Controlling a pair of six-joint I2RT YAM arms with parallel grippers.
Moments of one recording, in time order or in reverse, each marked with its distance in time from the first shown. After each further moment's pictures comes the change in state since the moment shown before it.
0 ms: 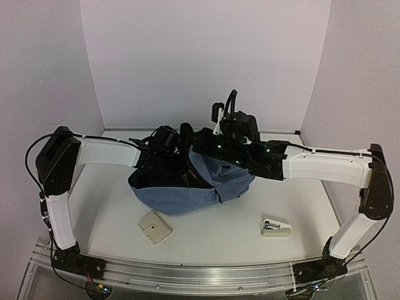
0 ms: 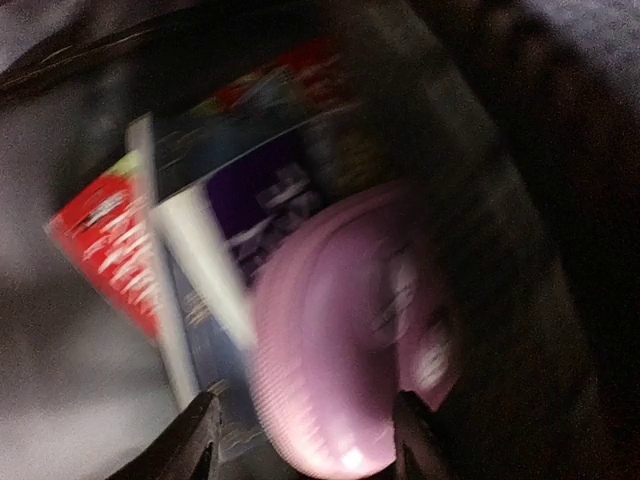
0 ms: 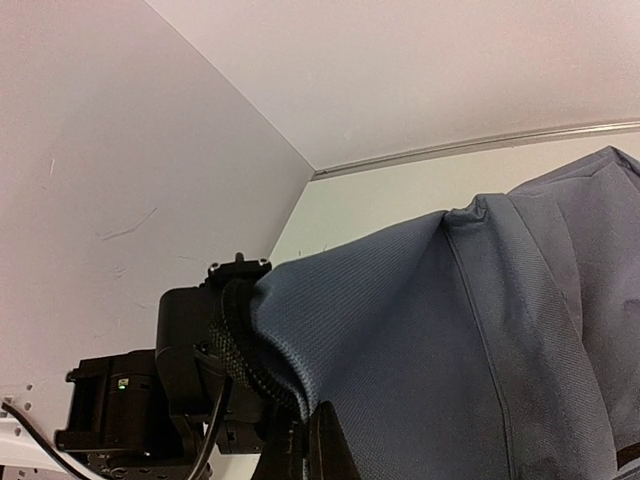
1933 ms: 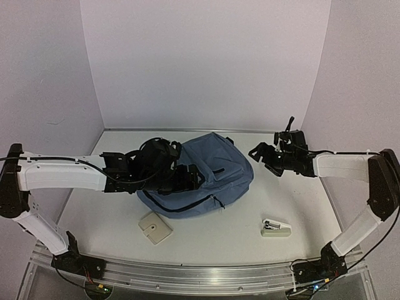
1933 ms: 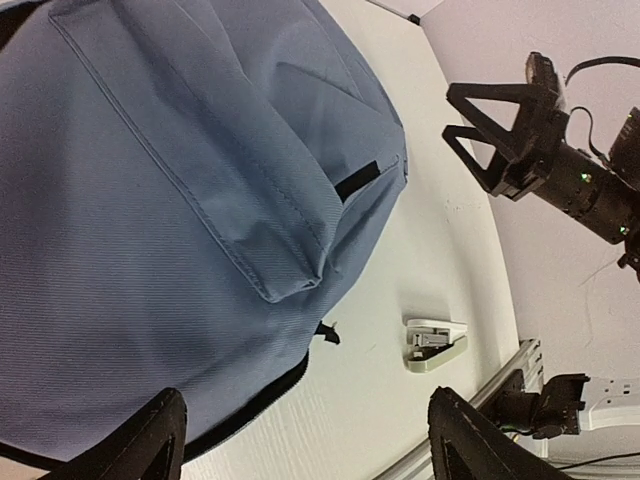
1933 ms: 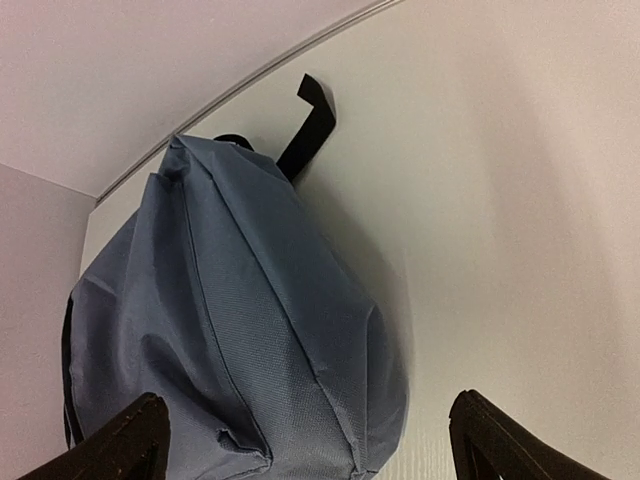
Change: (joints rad) left arm -0.320 -0.431 -0.222 -0.148 -0.276 0.031; right arm -0.629 -0.142 -0.452 -0.047 -0.375 -0.018
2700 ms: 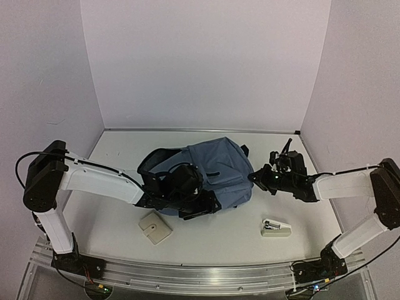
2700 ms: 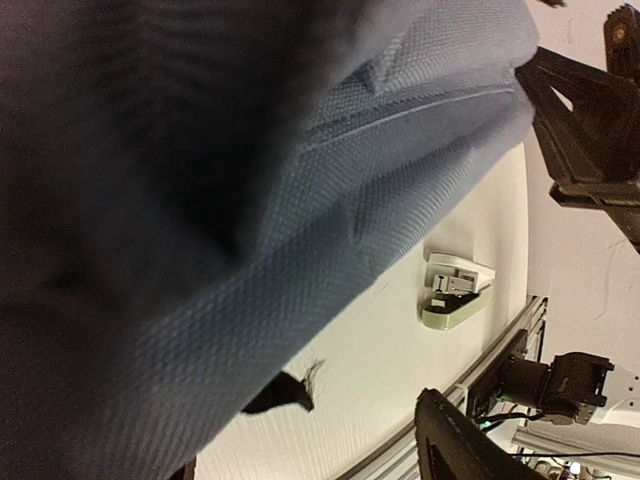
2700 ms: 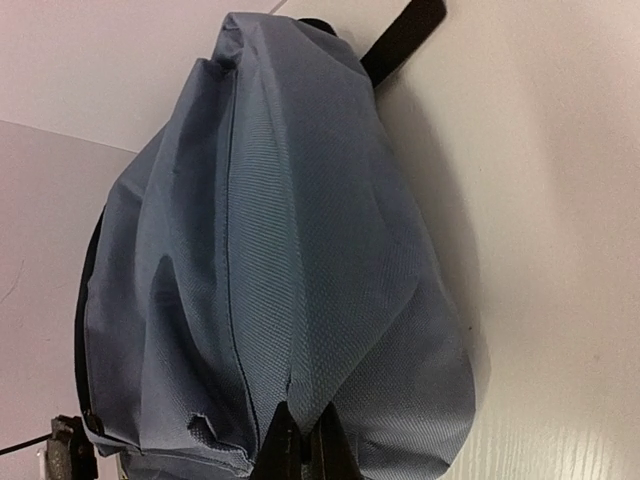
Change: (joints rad) left arm -0.060 0.307 0.028 0.164 0.189 -0.201; right arm 0.126 -0.066 -0.276 0.273 -0.053 0.208
